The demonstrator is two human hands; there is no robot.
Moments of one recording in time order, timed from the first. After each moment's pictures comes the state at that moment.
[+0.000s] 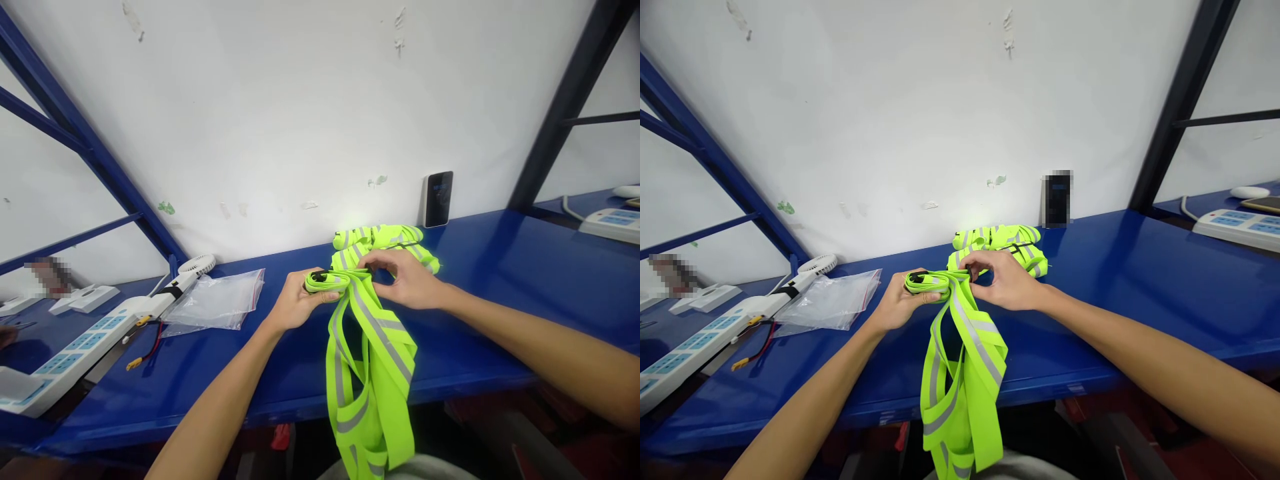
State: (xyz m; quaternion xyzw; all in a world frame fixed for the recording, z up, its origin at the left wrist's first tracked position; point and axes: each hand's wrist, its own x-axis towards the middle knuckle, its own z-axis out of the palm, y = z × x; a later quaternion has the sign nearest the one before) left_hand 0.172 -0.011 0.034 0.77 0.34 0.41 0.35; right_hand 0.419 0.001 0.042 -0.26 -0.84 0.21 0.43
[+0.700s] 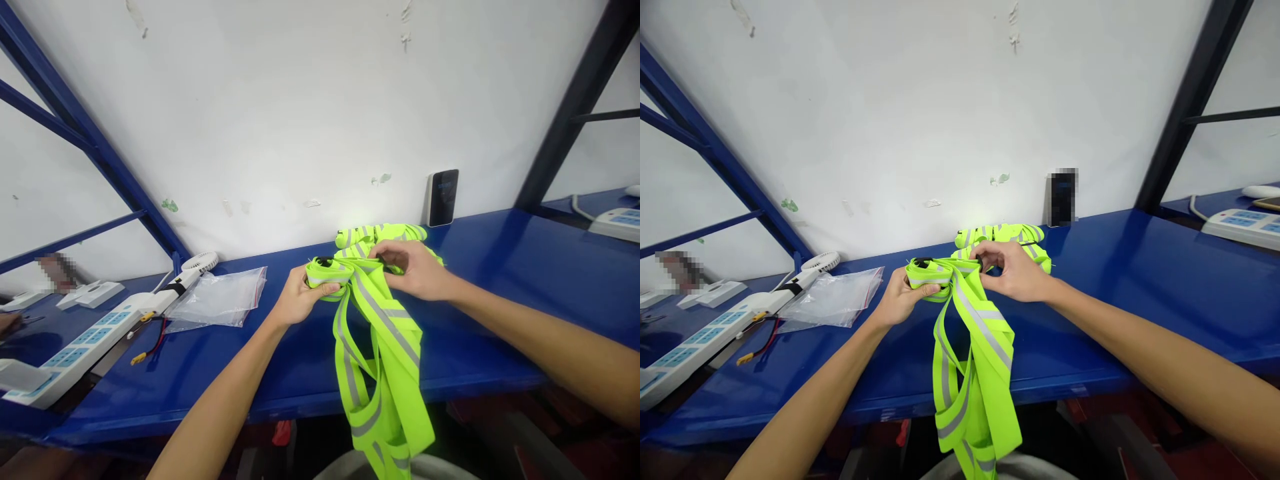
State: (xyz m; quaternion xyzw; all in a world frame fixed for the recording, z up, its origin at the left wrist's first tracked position) left_hand 0.176 -0.005 0.030 0.71 0.31 0.47 0.43; right_hand 0.423 0.001 0.049 -0.28 -0.79 0.29 0.46
